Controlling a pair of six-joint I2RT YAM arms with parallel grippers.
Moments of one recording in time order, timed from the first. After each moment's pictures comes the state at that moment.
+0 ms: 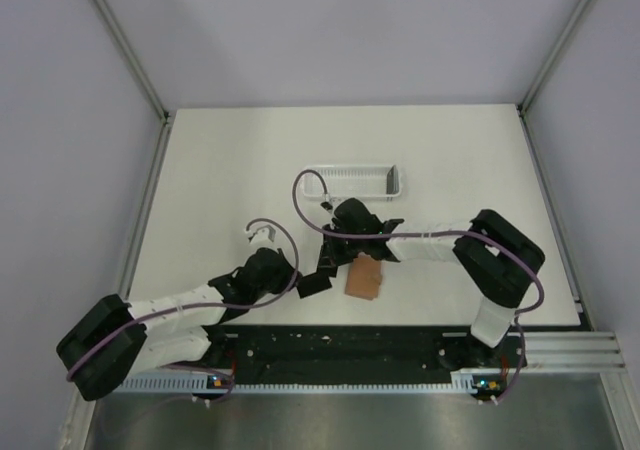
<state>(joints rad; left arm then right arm) -0.78 1.06 0.22 0.14 -0.19 -0.95 0.89 1.80 0.95 0.03 -0.28 0.59</state>
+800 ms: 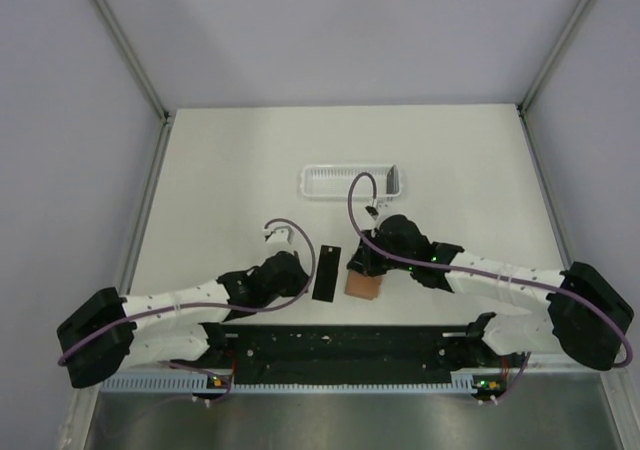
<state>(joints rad) -1.00 1.05 0.34 -0.06 -0.31 -0.95 0.89 1.24 0.61 0.00 -0.10 0.70</state>
